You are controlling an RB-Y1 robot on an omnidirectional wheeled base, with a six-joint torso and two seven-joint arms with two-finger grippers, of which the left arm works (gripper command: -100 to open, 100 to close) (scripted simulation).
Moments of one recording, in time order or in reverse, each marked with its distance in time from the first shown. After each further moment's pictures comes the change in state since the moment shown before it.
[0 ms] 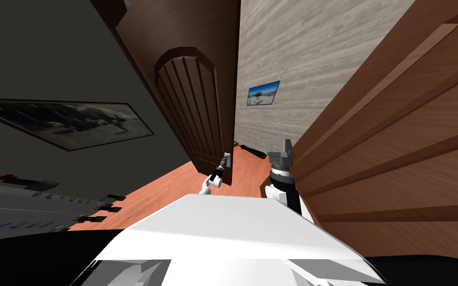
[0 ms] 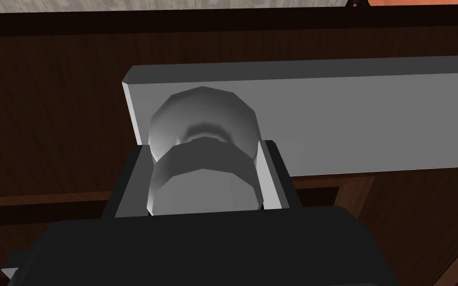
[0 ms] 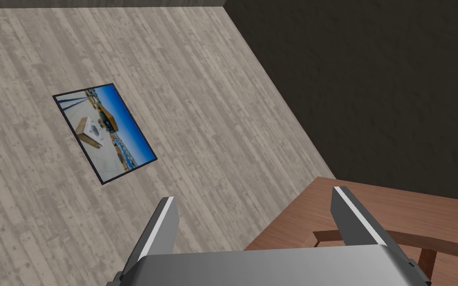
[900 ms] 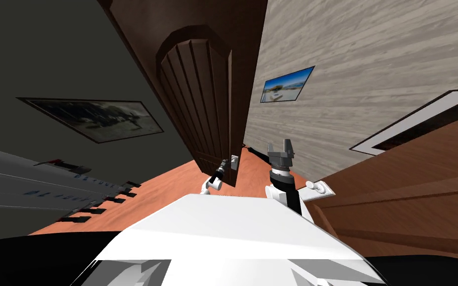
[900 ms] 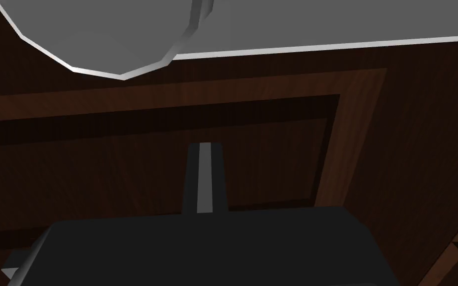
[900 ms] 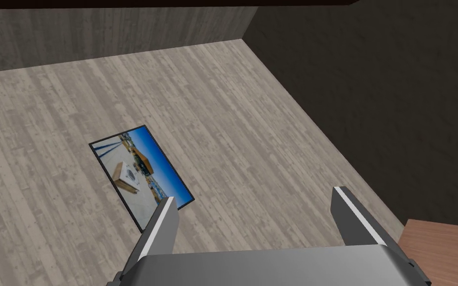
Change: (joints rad) arm 0.040 0.018 -0.045 -0.037 0.023 0.006 -0.049
